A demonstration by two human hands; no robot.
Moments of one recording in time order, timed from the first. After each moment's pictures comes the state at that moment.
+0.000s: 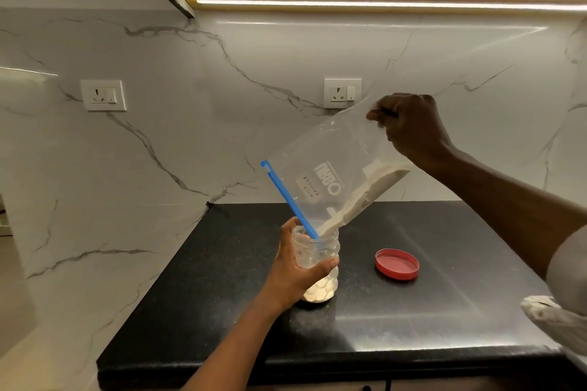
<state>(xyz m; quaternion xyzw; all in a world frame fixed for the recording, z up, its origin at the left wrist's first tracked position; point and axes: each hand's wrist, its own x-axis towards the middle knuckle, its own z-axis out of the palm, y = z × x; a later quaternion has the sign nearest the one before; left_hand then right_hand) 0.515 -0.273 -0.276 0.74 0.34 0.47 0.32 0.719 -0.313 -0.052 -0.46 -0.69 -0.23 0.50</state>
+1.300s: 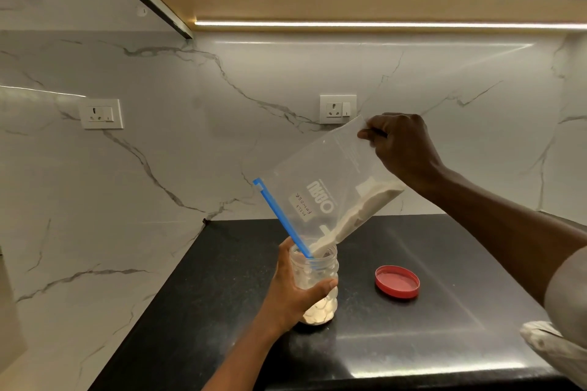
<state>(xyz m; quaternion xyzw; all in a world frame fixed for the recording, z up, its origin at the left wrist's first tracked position) 0.515 -0.266 -0.278 0.74 0.35 0.47 0.33 0.715 -0.308 -0.054 -0.45 -0.70 -0.28 0.49</state>
